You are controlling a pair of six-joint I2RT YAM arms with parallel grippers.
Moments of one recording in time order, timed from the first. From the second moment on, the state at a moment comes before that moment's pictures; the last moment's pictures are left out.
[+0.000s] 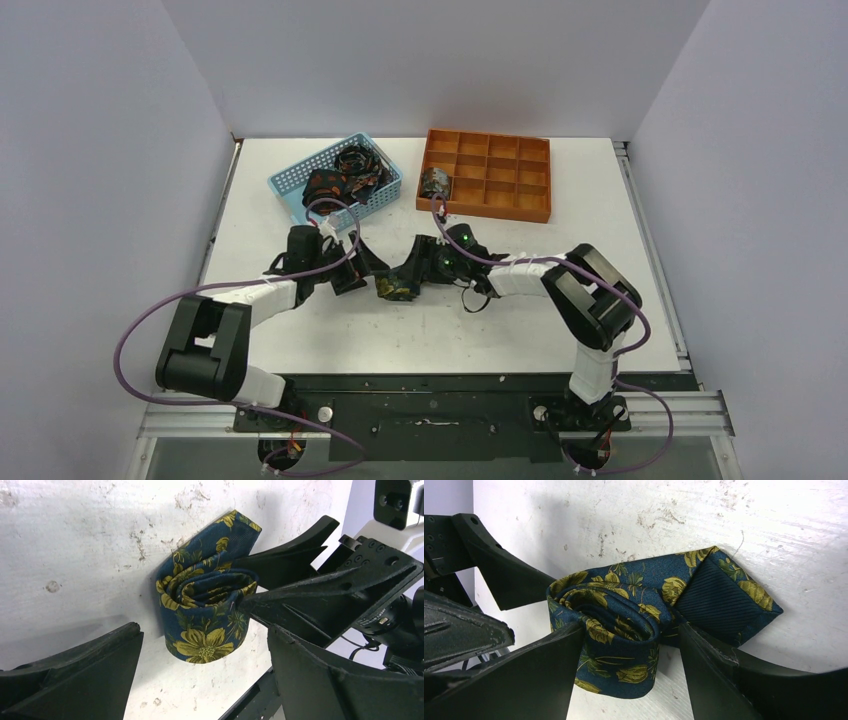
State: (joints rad) left arm -0.22 1.44 0.56 0.16 0.55 -0.76; right arm 0.70 1.84 0.90 0.32 -0.25 0.75
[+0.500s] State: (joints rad) left arm -0.21 1.27 0.53 0.06 0.39 -0.81; right arm 0.67 1.64 0.92 0.13 -0.10 0.64
